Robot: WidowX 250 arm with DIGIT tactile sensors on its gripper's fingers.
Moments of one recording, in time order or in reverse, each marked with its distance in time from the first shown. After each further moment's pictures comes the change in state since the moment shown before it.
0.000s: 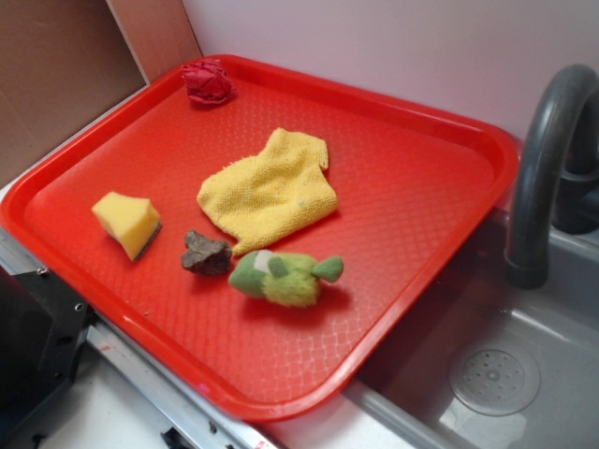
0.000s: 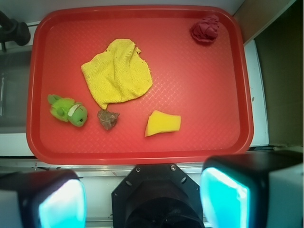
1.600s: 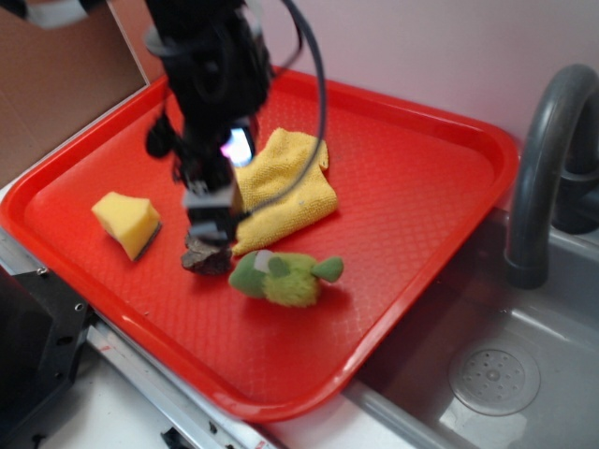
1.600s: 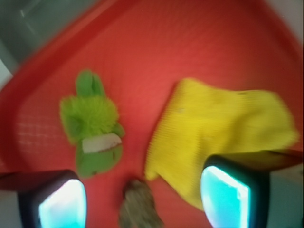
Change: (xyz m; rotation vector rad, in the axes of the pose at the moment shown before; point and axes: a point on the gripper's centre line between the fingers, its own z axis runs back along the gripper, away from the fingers) arm 0.060 -0.091 -0.171 -0.025 0.140 -0.901
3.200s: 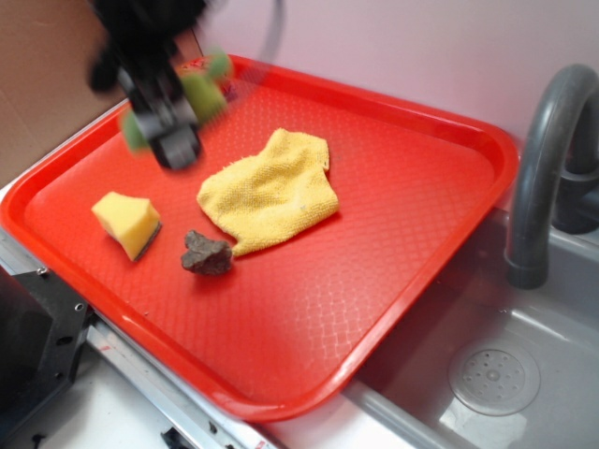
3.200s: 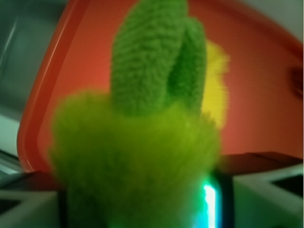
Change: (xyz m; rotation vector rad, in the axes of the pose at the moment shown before) arm -0.044 0.013 0.091 0.021 -0.071 0.620
